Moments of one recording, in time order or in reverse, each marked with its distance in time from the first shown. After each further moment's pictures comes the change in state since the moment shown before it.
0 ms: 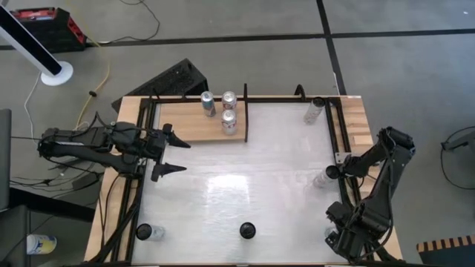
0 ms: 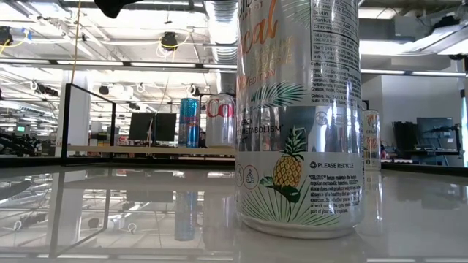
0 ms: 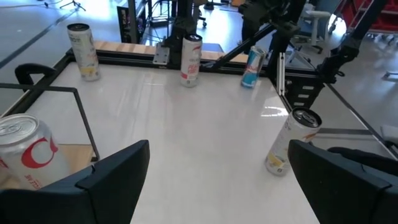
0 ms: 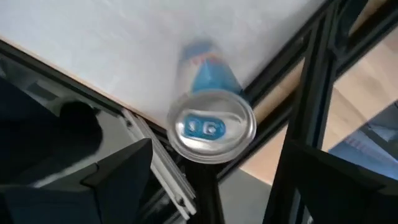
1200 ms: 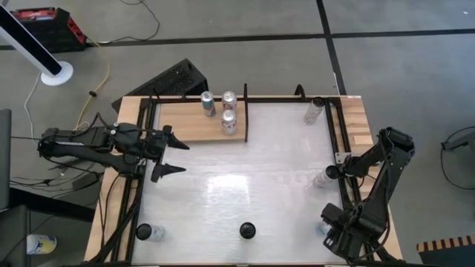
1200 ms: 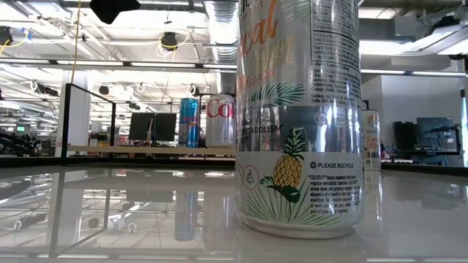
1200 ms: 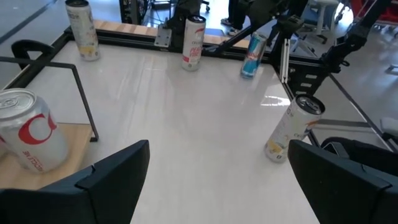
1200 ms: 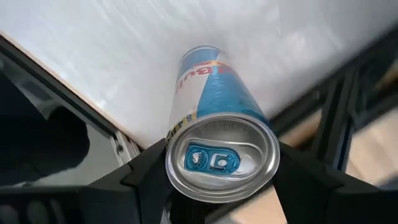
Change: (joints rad) left arm 0.000 0.000 0.000 -0.062 0.000 -0.034; right arm 0.017 0.000 -0.092 0.077 0.180 -0.192
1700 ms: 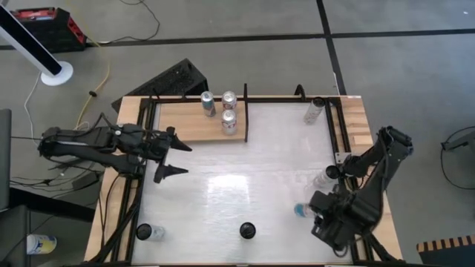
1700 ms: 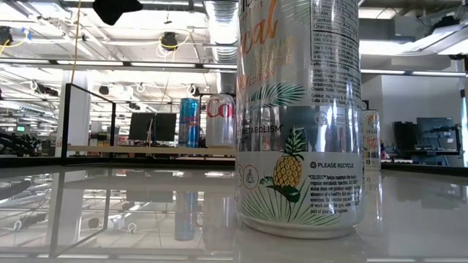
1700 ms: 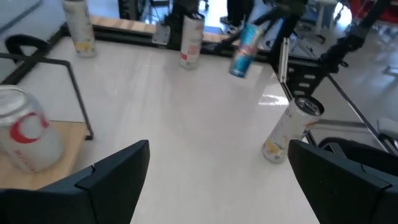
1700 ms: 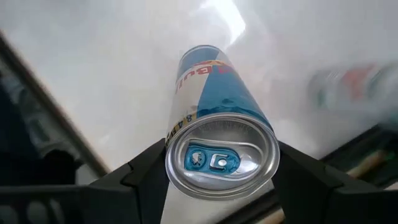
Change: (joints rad) left arm 0.000 0.039 0.001 0.018 0.018 -0.014; right arm -0.140 0.002 0.167 -0.183 0.270 -0.288
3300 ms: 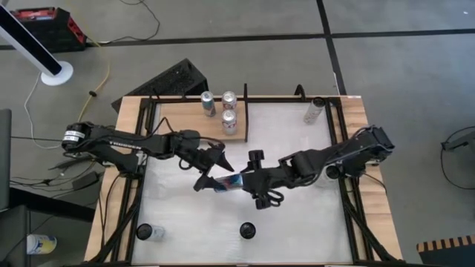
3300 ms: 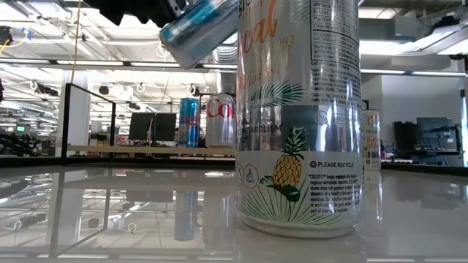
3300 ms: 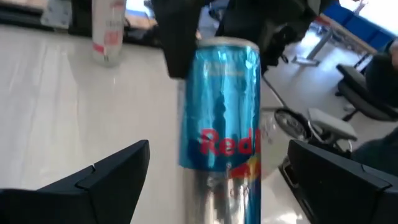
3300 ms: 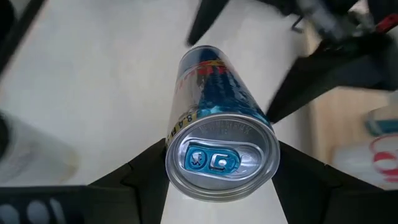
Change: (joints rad) left arm 0.103 0.616 -0.001 0.640 0.432 -0.045; right arm -0.583 0.152 0.157 0.717 0.134 -1.519
